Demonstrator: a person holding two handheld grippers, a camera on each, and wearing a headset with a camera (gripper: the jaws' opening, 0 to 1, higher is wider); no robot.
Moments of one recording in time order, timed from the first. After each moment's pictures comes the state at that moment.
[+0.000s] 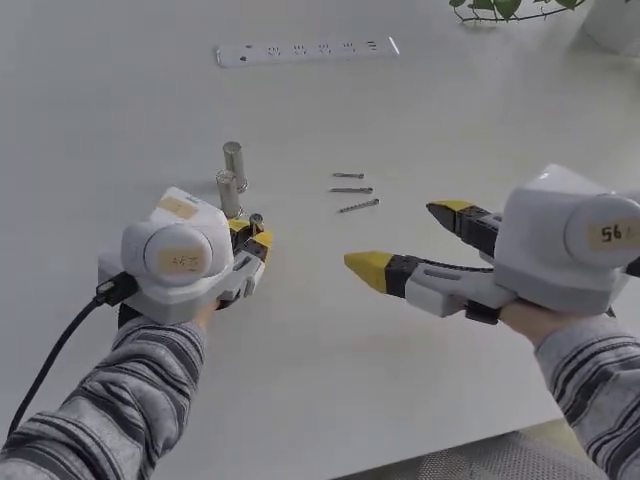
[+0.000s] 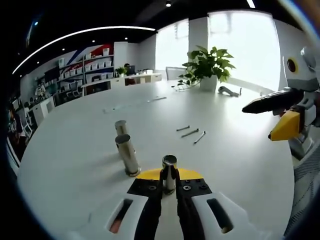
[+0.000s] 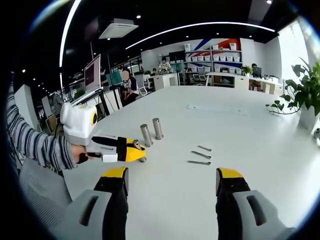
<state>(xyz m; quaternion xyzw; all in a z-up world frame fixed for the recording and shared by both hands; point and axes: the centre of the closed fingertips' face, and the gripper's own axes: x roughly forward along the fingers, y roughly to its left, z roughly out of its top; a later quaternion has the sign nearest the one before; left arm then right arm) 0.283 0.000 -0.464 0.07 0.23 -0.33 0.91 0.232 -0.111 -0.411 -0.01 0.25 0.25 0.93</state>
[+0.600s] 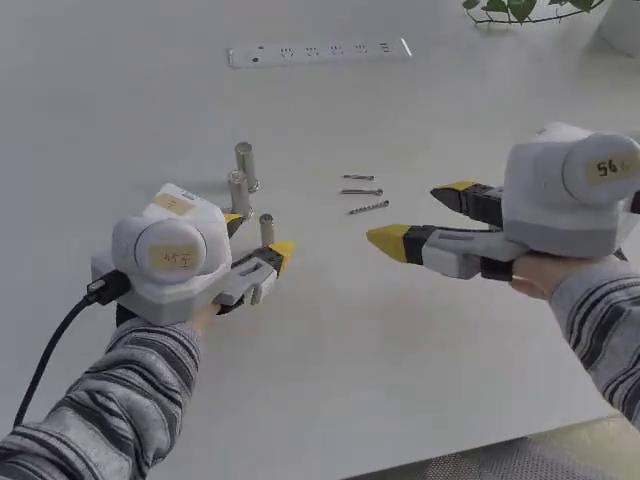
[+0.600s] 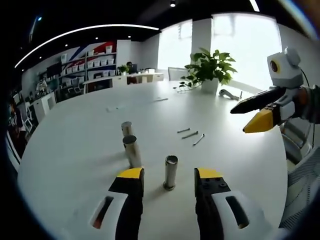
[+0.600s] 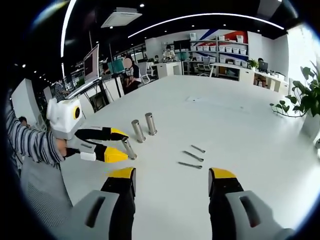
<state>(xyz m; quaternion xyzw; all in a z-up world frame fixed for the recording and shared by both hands) 0.278 0.014 -0.448 0.05 0.24 -0.33 0.91 0.268 -0.125 -0.411 -0.04 0.31 0.27 0.91</state>
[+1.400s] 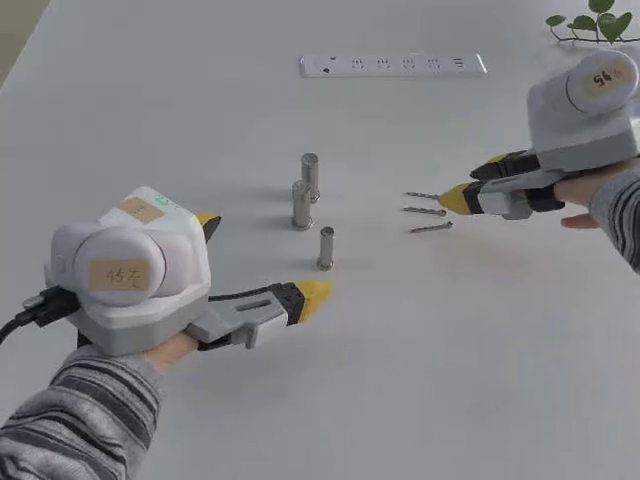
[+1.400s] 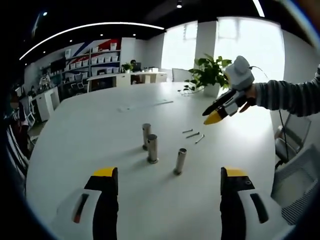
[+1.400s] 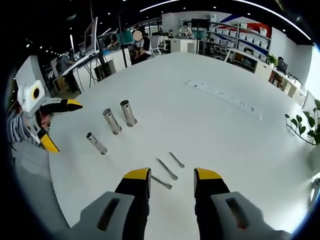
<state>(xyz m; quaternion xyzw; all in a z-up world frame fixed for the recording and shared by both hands) 0.246 0.066 -0.415 0.03 0.25 -0.32 0.91 0.337 -0.130 -0.440 -0.14 0.38 0.32 0.86</state>
